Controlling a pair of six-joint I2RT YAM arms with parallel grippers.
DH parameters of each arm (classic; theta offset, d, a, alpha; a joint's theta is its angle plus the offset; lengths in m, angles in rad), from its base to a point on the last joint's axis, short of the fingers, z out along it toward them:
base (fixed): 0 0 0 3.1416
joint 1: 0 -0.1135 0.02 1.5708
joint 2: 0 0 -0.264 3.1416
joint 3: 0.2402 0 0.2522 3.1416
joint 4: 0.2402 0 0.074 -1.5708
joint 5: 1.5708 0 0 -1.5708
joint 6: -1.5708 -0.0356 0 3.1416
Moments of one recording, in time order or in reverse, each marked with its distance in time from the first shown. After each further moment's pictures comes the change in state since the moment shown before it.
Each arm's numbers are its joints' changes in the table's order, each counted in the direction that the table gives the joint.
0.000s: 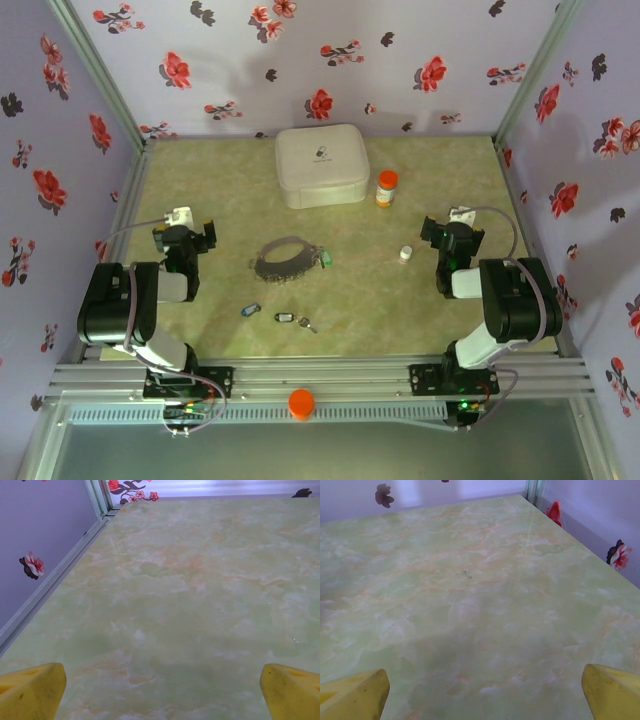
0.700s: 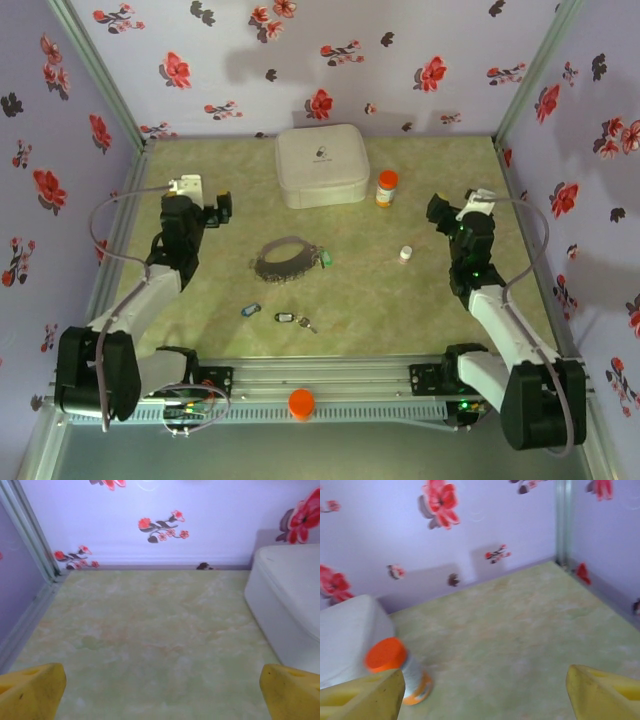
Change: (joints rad) left arm 0.176 -0.396 0.280 0.630 0.073 0.078; right arm -0.067 -0.587 0.142 0.563 -0.106 -0.172
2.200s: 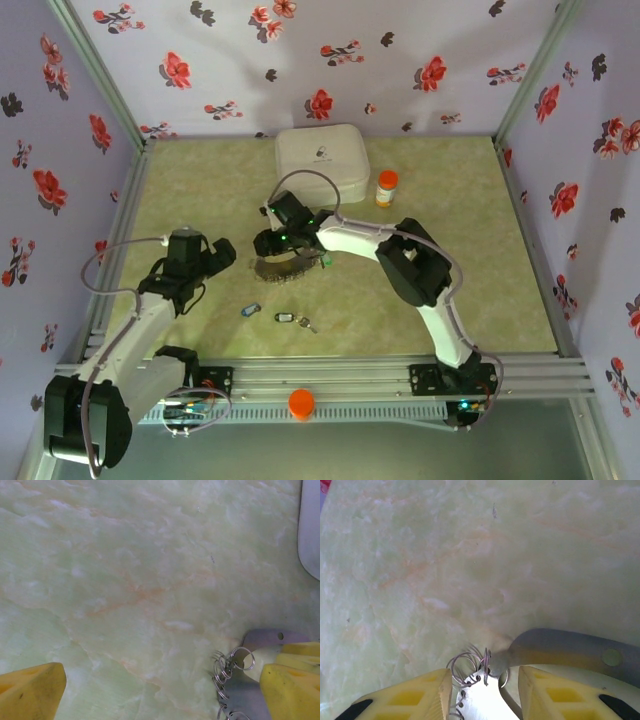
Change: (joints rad) left arm 0.029 -0.238 -0.126 0.603 0.069 0.619; right arm -0.778 1.199 1.077 0.515 -0.488 -0.192
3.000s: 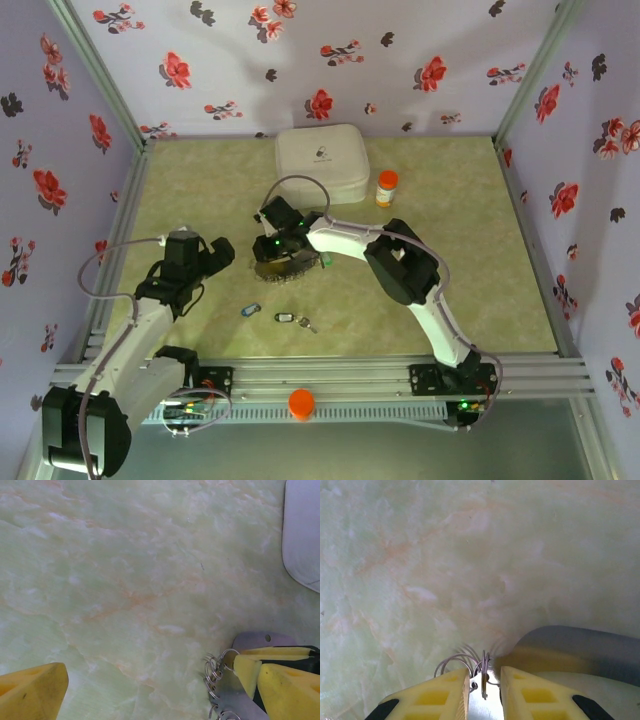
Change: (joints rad) left arm 0.003 -0.048 -0.005 0.000 0.000 -0.006; right arm -0.020 0.074 0.078 0.079 0.007 0.000
